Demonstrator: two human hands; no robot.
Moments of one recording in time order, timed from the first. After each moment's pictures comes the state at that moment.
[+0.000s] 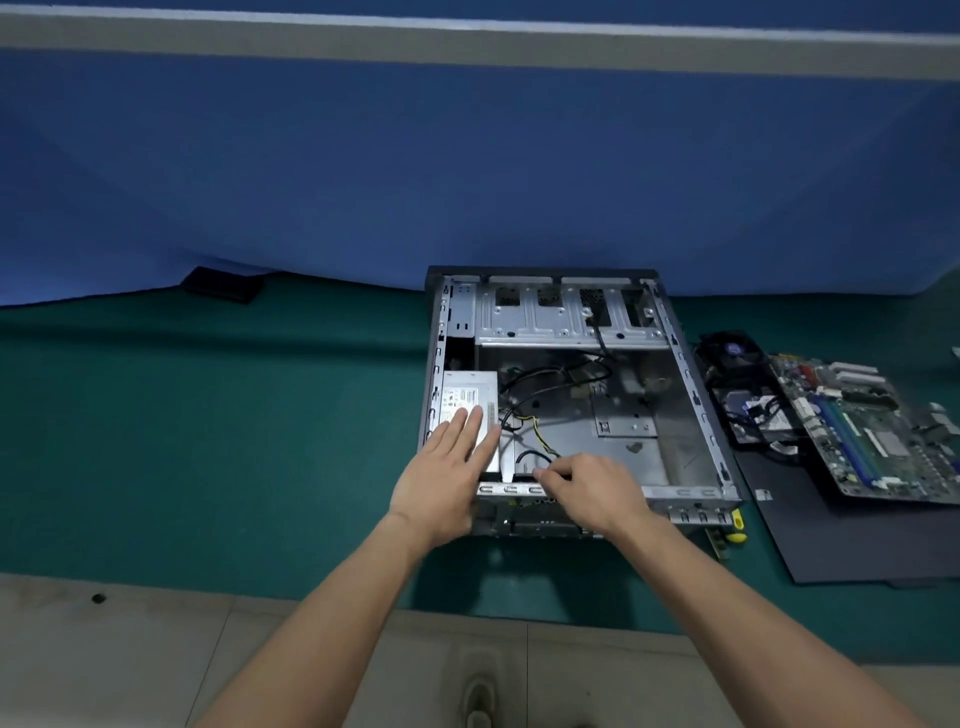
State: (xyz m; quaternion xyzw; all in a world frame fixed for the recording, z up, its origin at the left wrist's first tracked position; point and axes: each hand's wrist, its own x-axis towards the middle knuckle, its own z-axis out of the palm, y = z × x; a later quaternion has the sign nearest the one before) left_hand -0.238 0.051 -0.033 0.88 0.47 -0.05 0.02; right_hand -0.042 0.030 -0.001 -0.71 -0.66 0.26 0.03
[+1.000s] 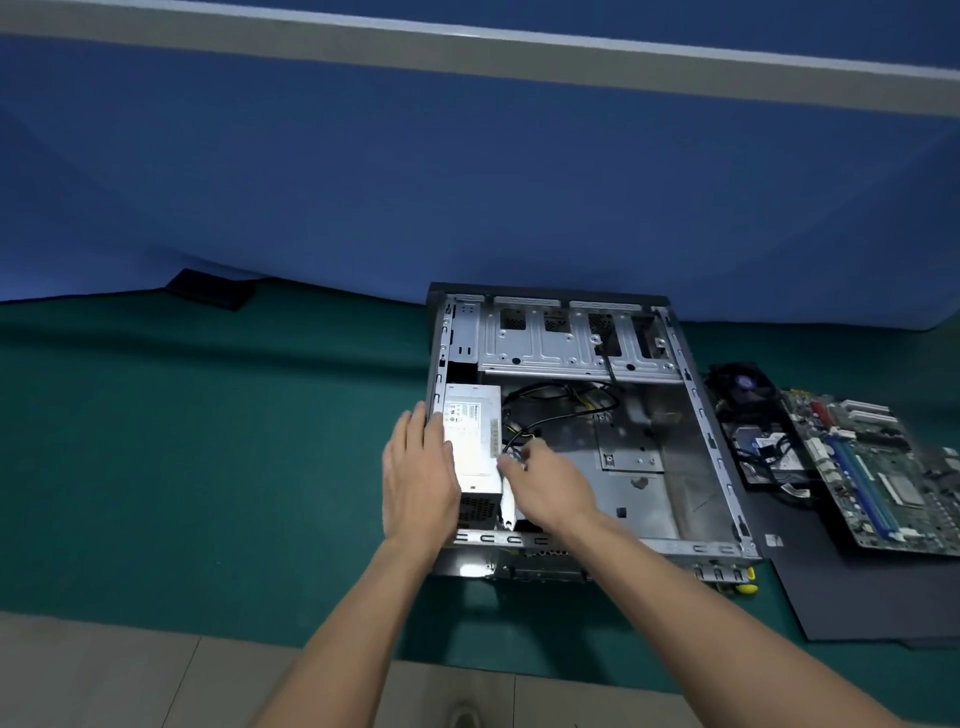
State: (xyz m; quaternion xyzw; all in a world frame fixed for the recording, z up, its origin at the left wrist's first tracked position) left_hand -0.232 0.084 -0.029 0.68 0.69 0.23 0.13; right_hand -0.091 0.085 0.002 -0.74 -0.59 0.31 0.08
